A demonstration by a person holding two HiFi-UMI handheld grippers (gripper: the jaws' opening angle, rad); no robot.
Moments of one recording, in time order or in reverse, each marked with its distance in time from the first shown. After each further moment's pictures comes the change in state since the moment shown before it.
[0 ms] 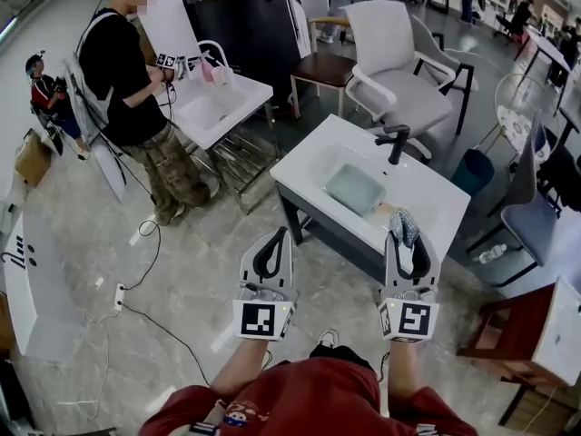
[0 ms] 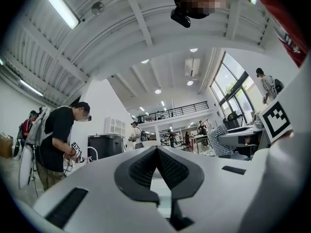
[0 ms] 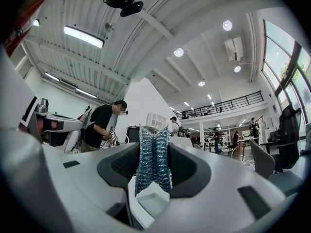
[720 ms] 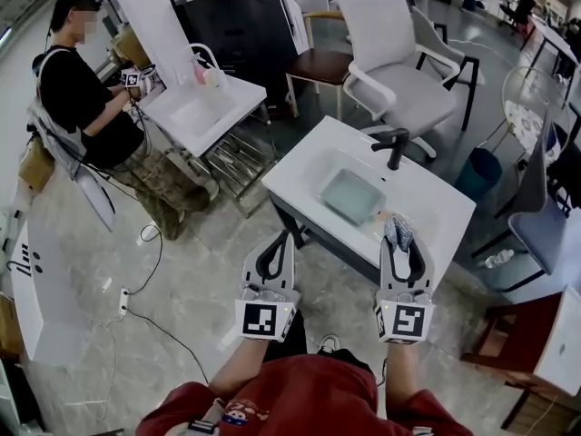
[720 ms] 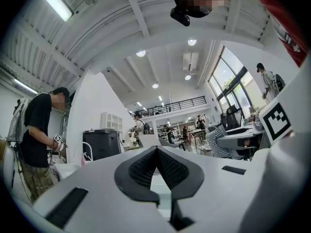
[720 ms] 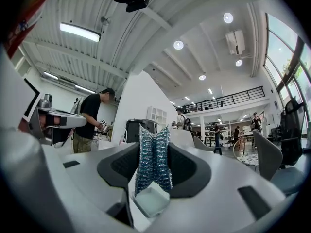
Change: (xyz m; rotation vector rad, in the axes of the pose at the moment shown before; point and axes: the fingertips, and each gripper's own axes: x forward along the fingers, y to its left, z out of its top) left arm 0.071 -0.017 -0.045 0.016 0.098 -0.038; right arm 0.052 -0.034 -0.052 0.015 0.067 0.008
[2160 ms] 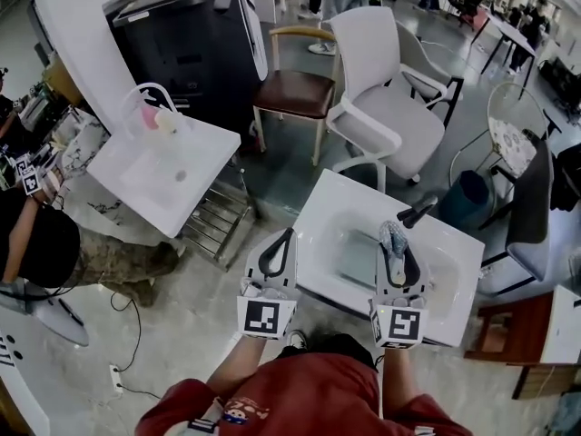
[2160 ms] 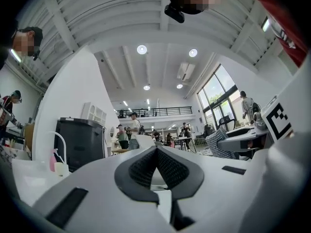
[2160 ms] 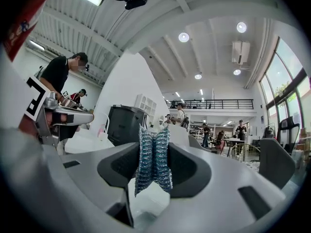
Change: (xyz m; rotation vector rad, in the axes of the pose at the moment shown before) left arm 0.239 0.213 -0.073 -0.111 -0.006 -0.261; right arm 0.272 0.077 -0.020 -0.123 0.110 -0.210
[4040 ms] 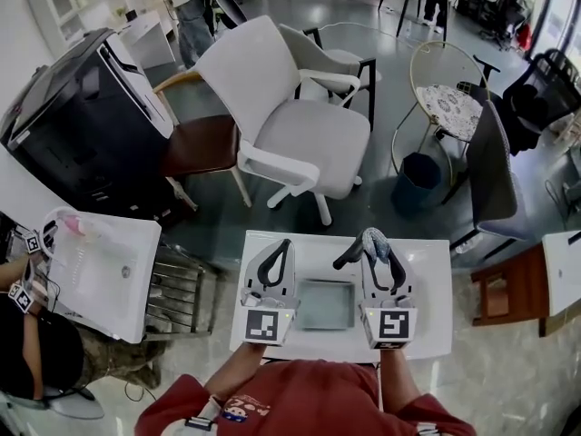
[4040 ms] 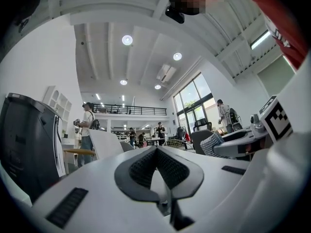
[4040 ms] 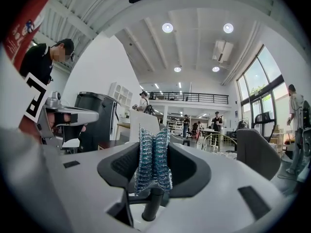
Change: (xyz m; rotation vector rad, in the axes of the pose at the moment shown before) left arm 0.240 -0.119 -0.032 -0.002 0.016 -0.367; right arm 0.076 -0.179 -0.071 0.047 0.166 -0.282
